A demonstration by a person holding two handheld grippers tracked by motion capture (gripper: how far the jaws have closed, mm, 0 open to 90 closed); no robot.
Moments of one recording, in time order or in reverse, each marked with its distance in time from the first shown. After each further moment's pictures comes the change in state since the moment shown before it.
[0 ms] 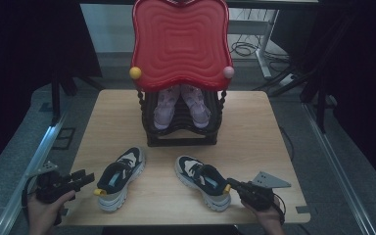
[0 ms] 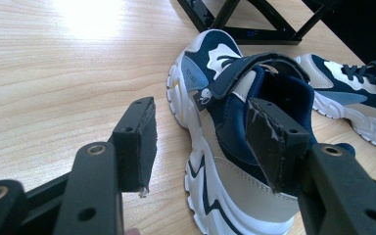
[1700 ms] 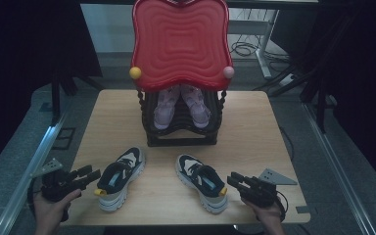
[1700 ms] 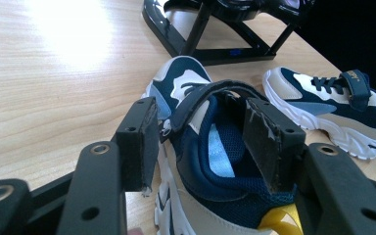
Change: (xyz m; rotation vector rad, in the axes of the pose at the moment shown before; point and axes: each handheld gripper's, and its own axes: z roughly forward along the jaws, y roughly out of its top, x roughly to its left) left arm -0.021 0.008 0.006 -0.071 -0.045 0.070; right arm -0.012 0.001 -0.002 -0.094 0.024 0.123
